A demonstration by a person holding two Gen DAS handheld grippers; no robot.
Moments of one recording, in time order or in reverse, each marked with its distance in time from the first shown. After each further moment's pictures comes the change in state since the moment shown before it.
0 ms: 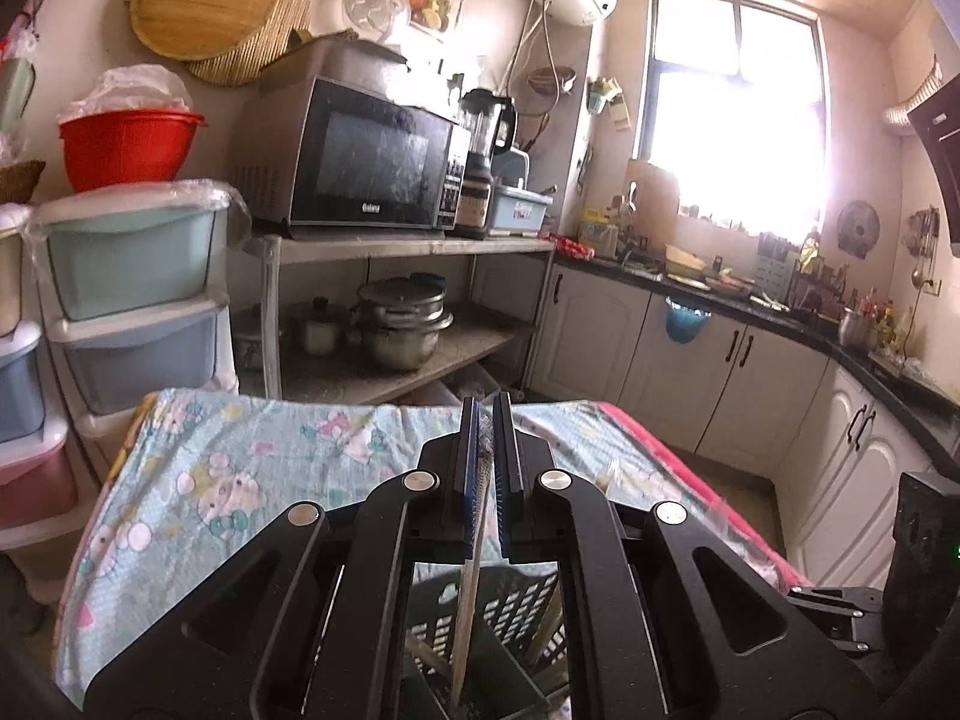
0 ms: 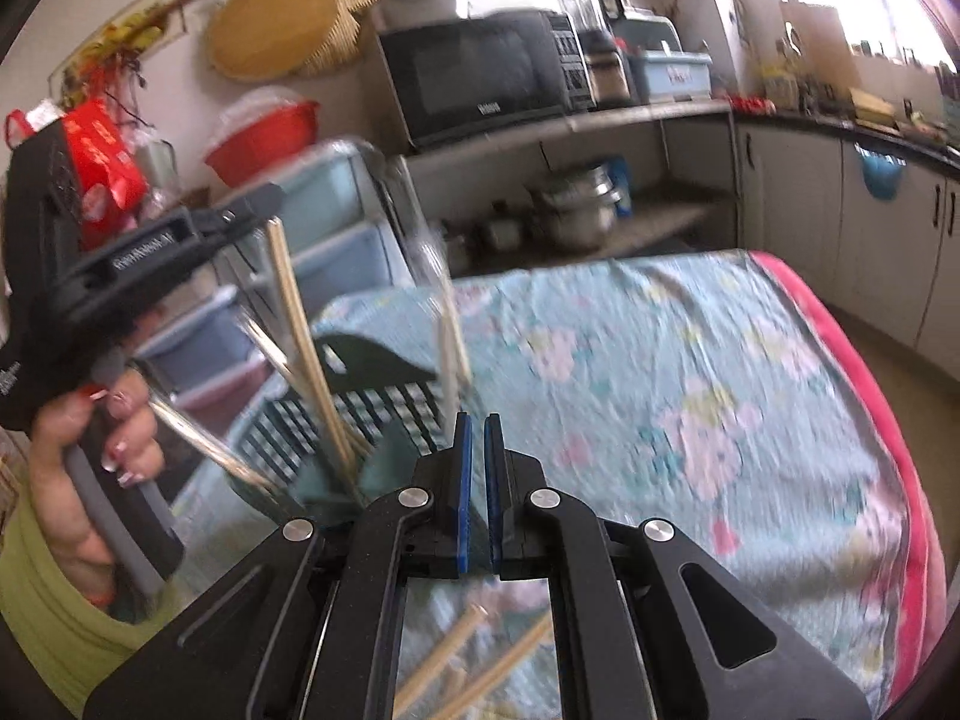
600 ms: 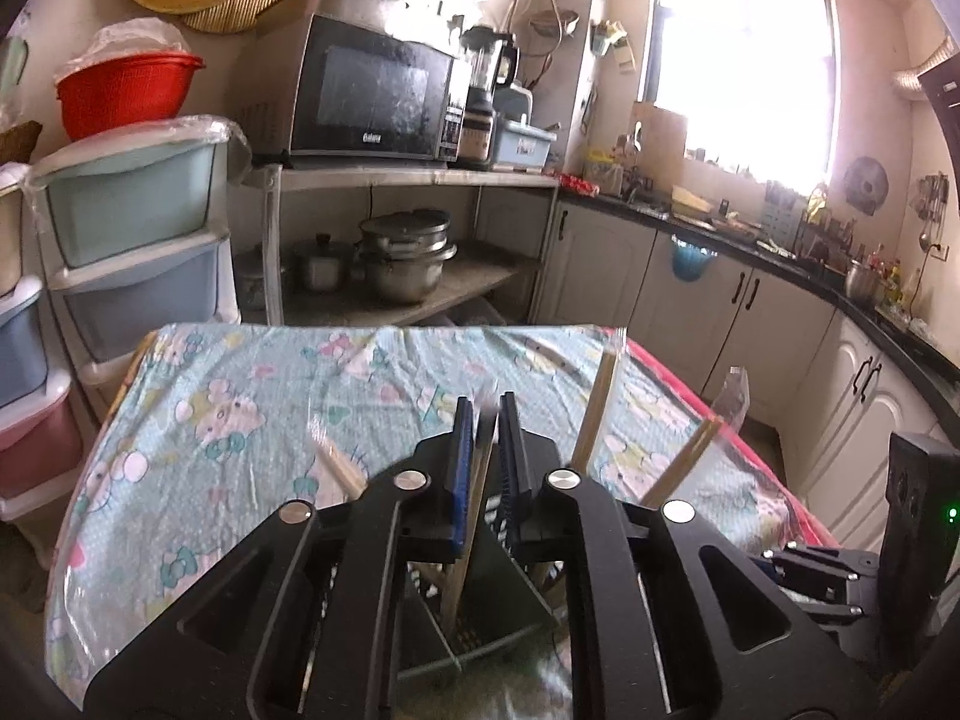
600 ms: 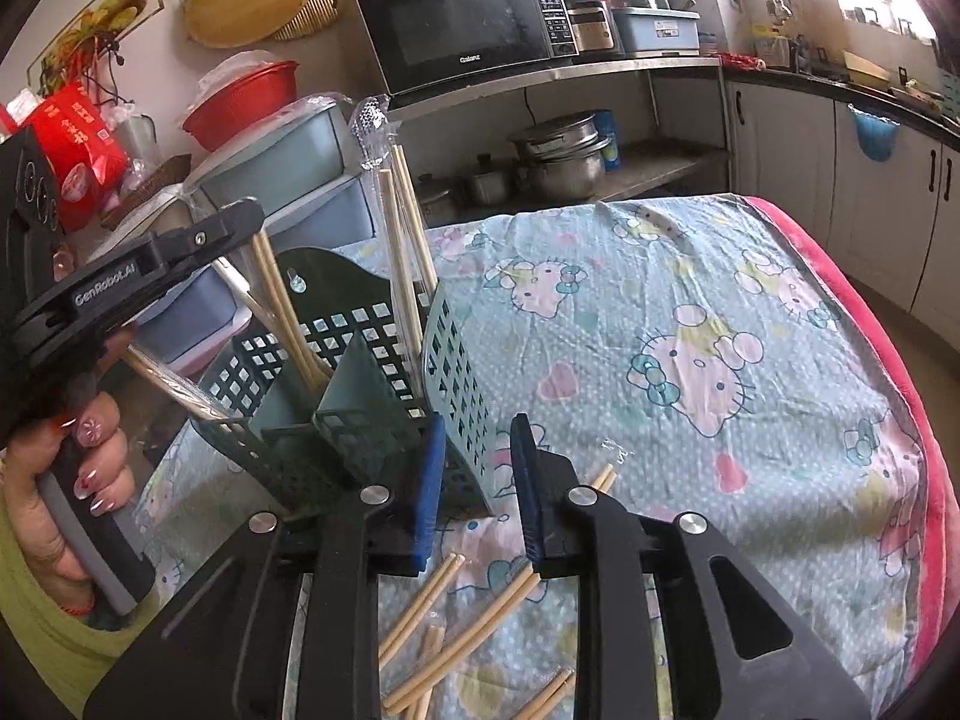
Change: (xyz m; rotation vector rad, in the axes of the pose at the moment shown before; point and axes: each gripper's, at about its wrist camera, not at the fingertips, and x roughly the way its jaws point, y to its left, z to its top) left arm 0.000 -0.005 -0.043 0.006 0.151 0.022; right arm 0.013 -0.009 -0.028 0.021 0.081 -0.012
